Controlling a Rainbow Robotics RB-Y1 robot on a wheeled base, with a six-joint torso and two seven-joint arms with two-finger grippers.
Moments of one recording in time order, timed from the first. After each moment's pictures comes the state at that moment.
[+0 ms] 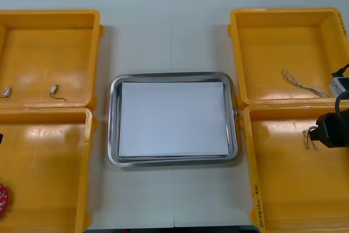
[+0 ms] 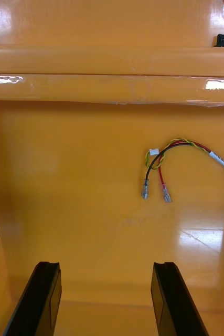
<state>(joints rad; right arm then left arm) -0.08 -0.82 -0.15 -2.25 -0.91 1.80 1.18 0.01 0.85 0.45 -2.22 1.02 1.91 -1.39</state>
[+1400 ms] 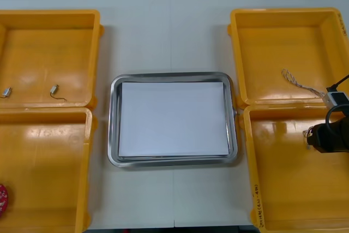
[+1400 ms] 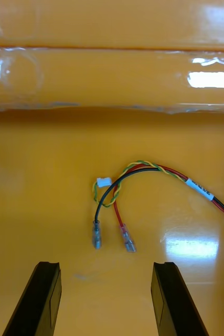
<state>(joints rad) 0.00 -0.84 -0.02 -2.04 -0.76 1.47 1.29 0.13 0.85 0.56 -2.06 1.07 1.91 -2.64</state>
